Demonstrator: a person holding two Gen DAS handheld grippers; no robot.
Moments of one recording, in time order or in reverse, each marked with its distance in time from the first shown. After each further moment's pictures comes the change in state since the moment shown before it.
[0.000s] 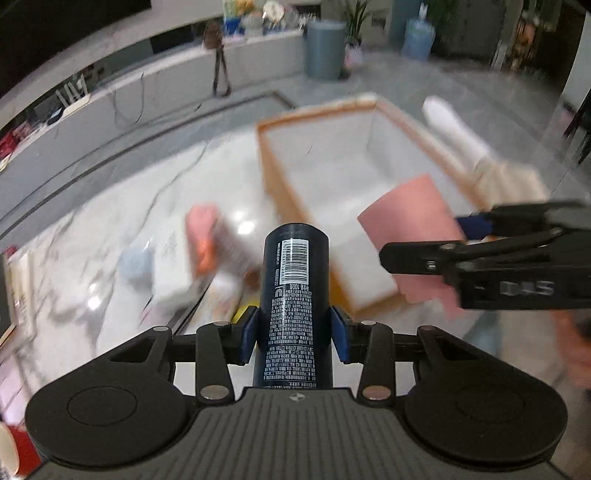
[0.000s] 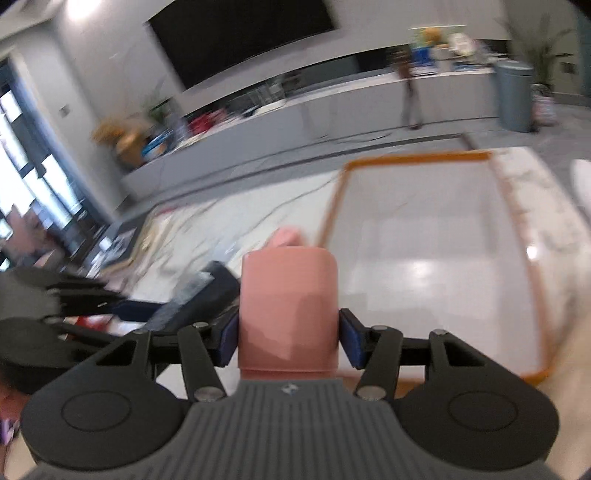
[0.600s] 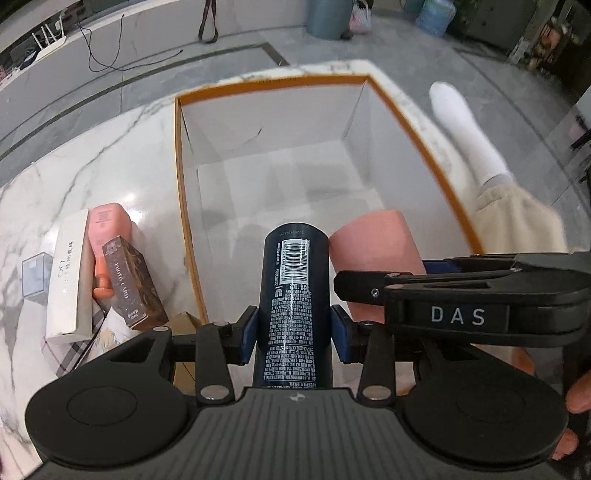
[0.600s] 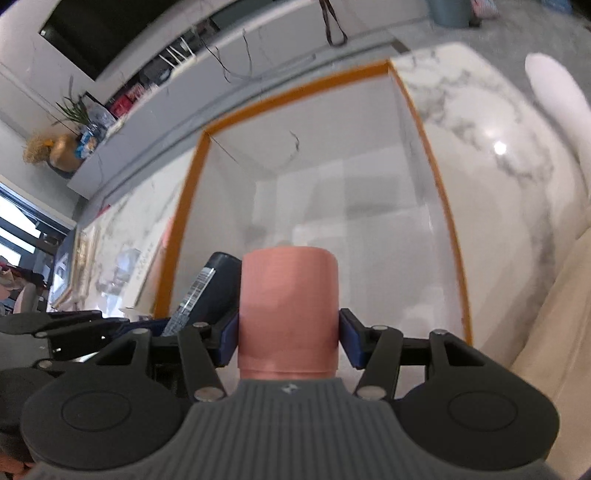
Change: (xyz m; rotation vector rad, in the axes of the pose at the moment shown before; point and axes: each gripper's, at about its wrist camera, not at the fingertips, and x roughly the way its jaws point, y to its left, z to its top) left arm 0.129 -0.045 0.071 -0.111 0.199 -0.055; right arm 0.076 -0.106 0.033 0.253 0.263 -0.065
